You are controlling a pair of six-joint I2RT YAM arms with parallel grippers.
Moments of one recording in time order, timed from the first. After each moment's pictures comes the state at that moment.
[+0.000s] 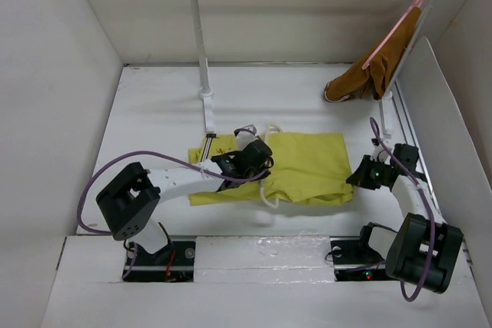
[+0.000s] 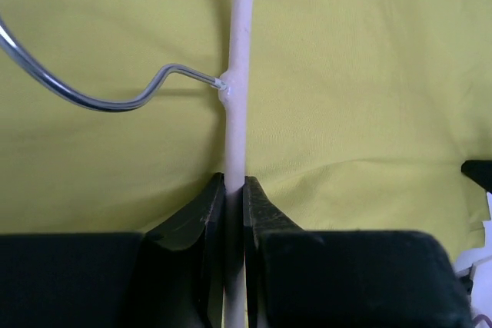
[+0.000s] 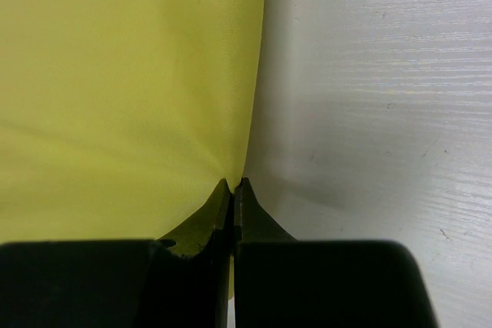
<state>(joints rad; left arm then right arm) -0.98 1.53 0.90 -0.21 -0.34 -1.05 -0.37 1.09 0.48 -0.46 -0.56 -0.09</state>
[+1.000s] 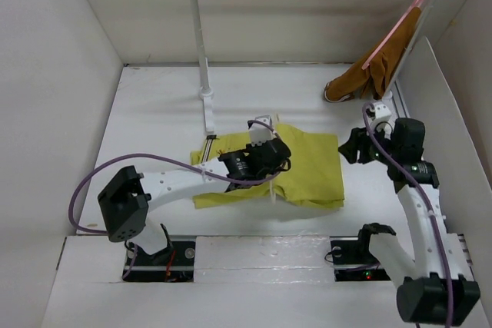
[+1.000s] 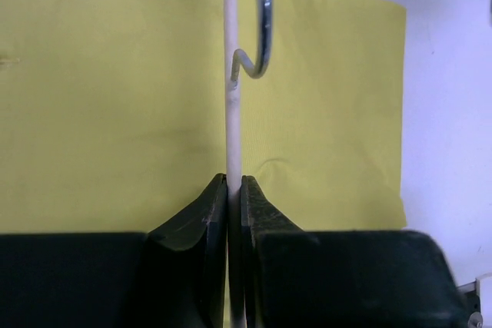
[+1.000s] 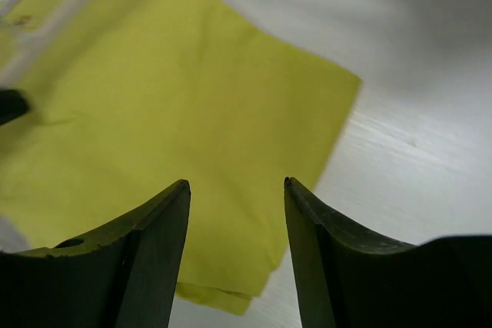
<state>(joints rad) -1.12 1.52 1.12 -0.38 -0.57 -0.98 -0.14 0.86 0.79 -0.57 -0.51 -0.11</state>
